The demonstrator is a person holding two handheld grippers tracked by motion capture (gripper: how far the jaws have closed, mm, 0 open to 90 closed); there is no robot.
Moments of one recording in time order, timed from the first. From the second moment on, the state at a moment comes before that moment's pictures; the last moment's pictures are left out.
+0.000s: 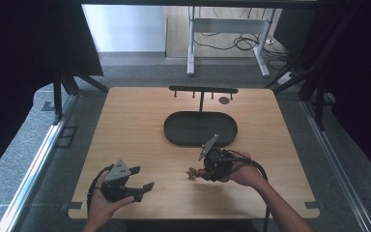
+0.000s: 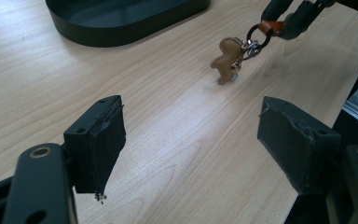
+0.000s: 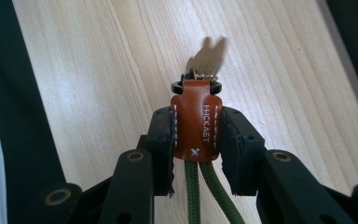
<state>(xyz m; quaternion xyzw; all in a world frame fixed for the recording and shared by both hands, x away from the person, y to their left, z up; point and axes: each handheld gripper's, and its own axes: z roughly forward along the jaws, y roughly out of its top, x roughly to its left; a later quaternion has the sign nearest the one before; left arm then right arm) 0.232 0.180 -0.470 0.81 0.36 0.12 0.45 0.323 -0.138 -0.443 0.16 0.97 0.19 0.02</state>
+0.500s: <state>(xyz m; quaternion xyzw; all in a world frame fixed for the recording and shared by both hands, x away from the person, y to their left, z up) 0.232 0.179 -0.471 0.81 0.36 0.12 0.45 0.326 -0.144 -0.420 0.16 0.97 0.20 0.04</state>
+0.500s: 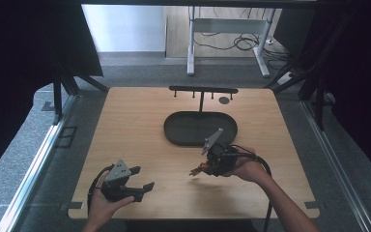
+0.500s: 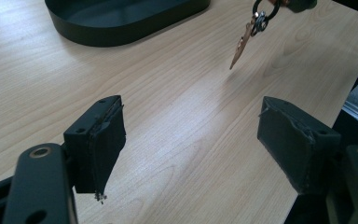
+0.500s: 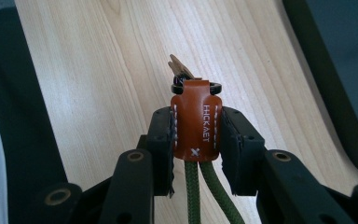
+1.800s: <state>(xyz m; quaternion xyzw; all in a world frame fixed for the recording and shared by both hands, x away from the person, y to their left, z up) 0.232 0.182 -0.469 0.81 0.36 0.12 0.45 0.365 -0.151 -0.398 0.19 0.96 0.21 0.07</state>
